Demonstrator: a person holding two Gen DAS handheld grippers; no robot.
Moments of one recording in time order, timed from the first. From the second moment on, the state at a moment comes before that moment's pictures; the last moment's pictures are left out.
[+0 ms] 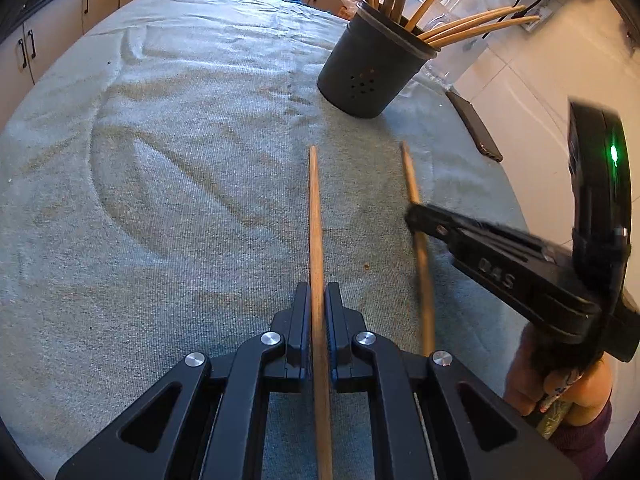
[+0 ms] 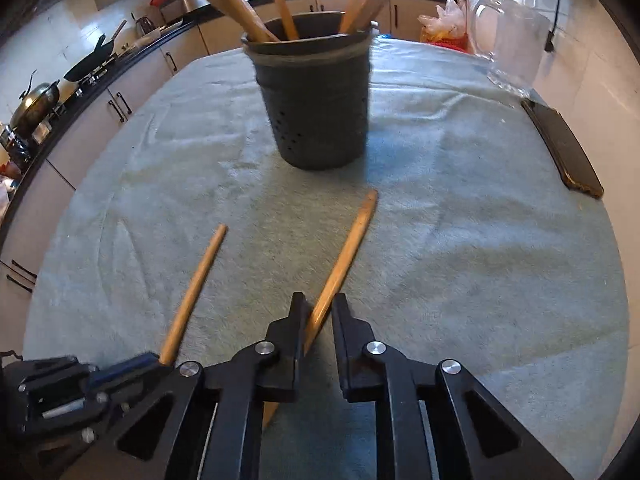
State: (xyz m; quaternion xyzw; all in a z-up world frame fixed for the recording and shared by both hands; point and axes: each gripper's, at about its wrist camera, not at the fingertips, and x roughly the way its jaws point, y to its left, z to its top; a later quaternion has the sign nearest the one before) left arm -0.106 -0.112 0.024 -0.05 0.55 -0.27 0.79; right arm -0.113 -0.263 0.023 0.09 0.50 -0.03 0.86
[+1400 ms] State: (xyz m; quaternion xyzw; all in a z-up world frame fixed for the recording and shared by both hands) left arm -0.085 -0.143 0.087 -0.01 0.49 -0.30 0.82; right arm -0.157 -0.317 0.095 0.09 0.44 -0.06 0.89
